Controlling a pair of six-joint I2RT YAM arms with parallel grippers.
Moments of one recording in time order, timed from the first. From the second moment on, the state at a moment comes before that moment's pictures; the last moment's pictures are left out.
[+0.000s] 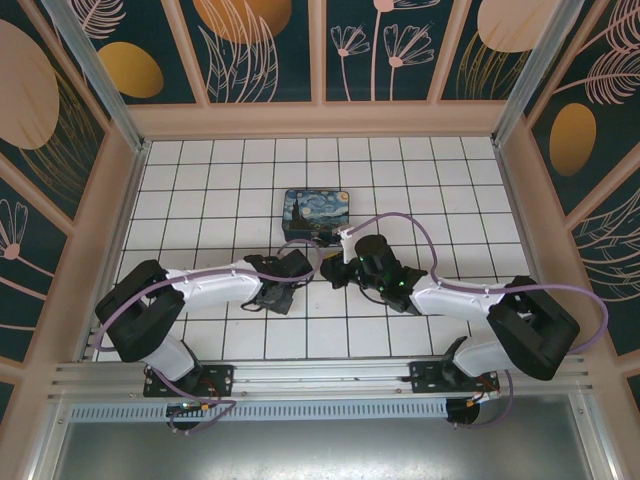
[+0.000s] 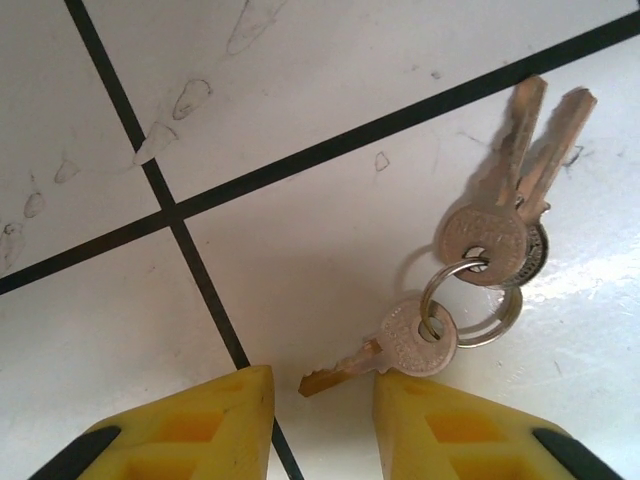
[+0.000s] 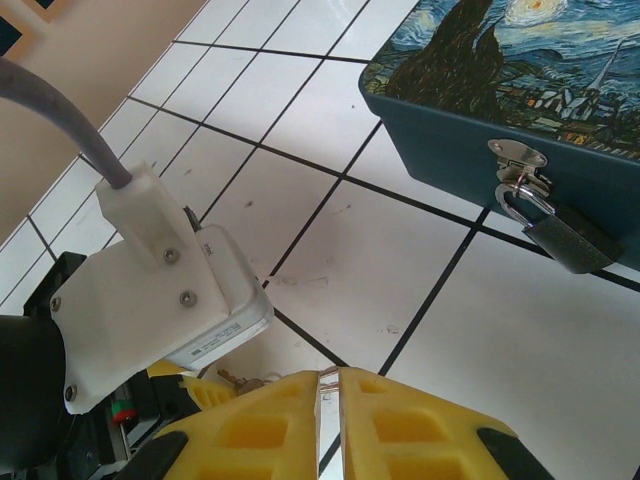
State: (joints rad) left arm -0.90 1.59 0.82 -0.67 -0.22 -0.52; right arm 0.85 1.36 0.55 0.33 -0.16 0.44
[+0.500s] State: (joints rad) left arm -0.90 1.64 0.88 -0.70 -0.19 -0.45; right arm 0.85 1.33 0.55 0.32 -0.16 0.45
